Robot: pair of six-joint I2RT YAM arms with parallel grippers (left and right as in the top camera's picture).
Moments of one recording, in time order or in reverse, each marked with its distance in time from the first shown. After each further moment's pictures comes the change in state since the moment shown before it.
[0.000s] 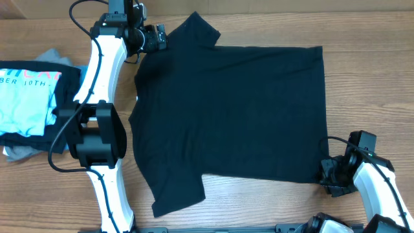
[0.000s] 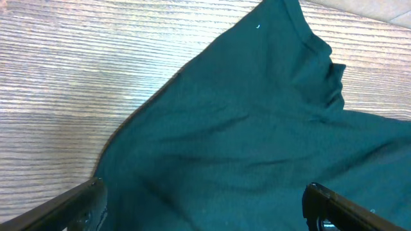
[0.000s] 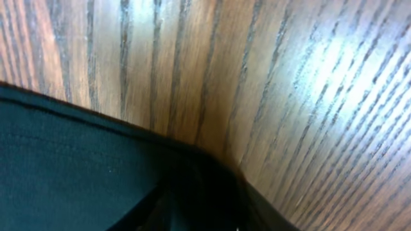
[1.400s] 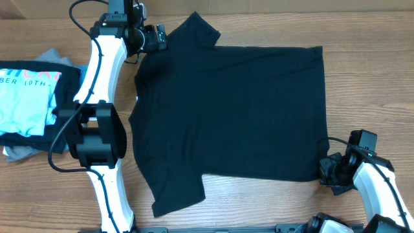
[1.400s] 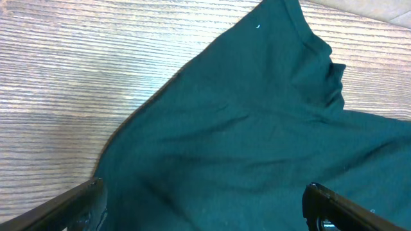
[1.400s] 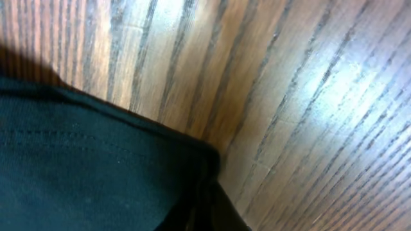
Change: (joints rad) left arm 0.000 0.000 0.000 0.000 0.000 0.000; right arm 0.000 0.000 -0.001 0.038 -0.029 -0.131
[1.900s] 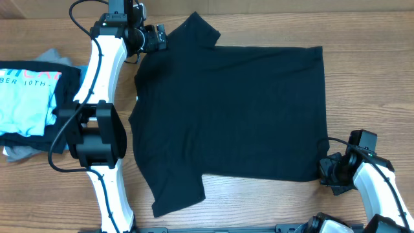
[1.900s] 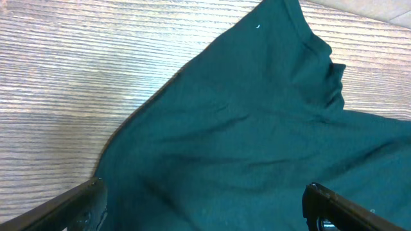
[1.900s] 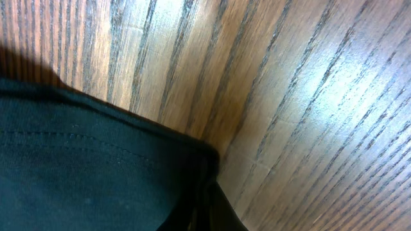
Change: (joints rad) left arm 0.000 0.000 0.000 0.000 0.000 0.000; right arm 0.000 0.000 0.000 0.001 0.000 0.004
